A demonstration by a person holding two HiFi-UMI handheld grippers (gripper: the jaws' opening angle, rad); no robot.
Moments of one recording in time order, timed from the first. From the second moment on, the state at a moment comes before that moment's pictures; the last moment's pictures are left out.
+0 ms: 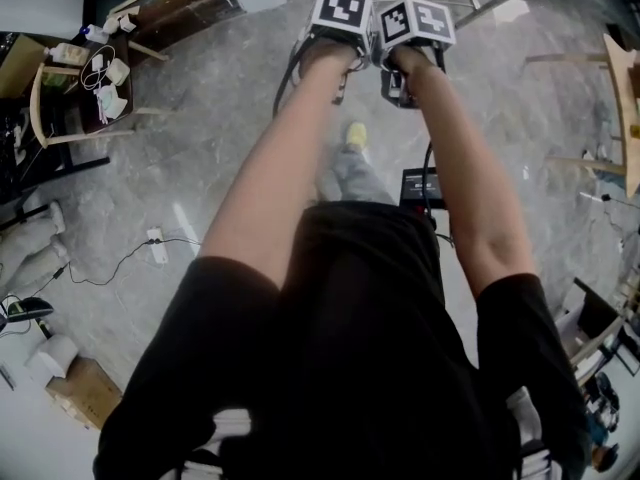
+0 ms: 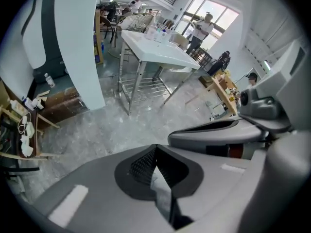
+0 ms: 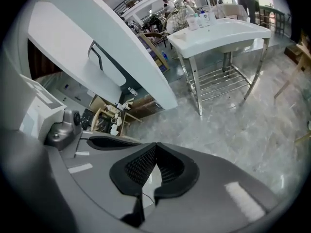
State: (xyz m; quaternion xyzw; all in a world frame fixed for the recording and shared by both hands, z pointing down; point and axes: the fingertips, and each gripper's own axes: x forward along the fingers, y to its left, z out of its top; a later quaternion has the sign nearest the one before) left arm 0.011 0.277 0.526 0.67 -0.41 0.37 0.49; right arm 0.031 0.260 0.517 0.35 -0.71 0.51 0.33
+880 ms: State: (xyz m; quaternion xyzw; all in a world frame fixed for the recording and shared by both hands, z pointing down) left arm 0.066 0.140 0.555 0.64 -0.43 0.35 0.53; right arm 0.089 0.116 0.536 0.34 -0.72 0.50 0.35
